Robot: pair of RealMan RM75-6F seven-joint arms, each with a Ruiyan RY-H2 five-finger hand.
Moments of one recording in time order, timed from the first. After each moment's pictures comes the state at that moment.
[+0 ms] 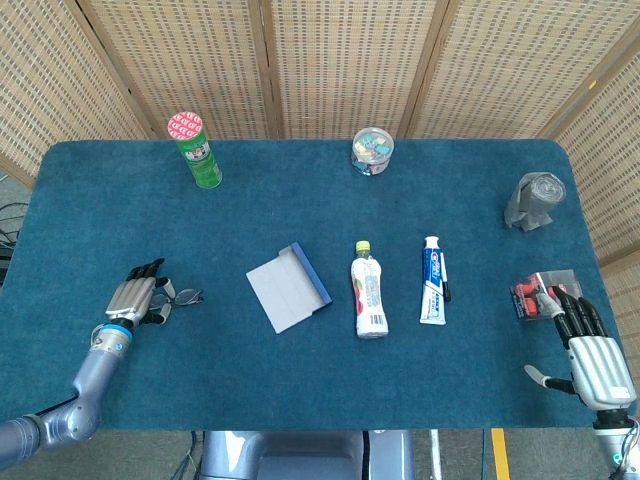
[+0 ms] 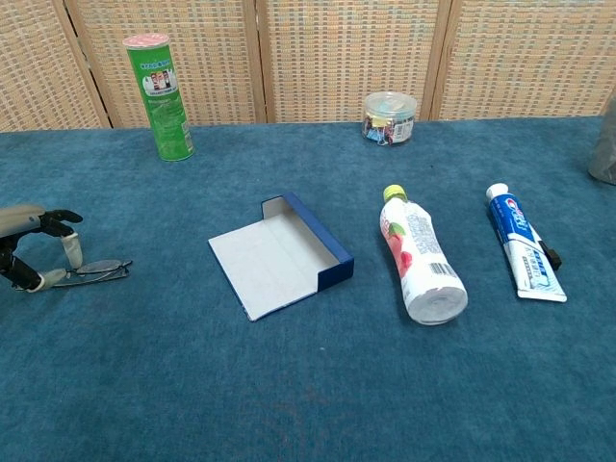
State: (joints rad) left arm -0.57 -1.45 -0.12 -1.42 0.82 0.87 0.27; right arm 0.08 -1.12 0.02 -1.53 -1.58 1.48 0.16
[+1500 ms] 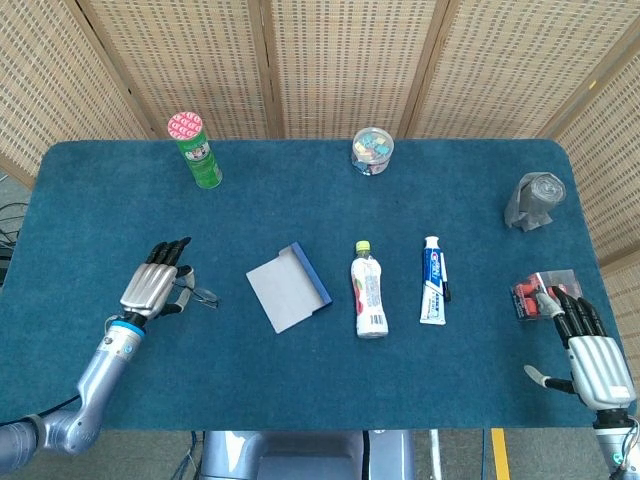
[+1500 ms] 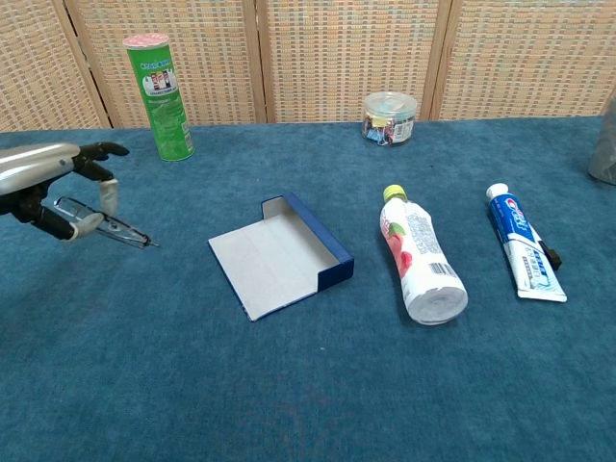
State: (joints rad) left arm -0.57 -1.42 -0.12 -1.54 1.15 1.04 0.26; right arm 0.09 -1.12 0.02 -1.54 -1.57 1.47 0.16
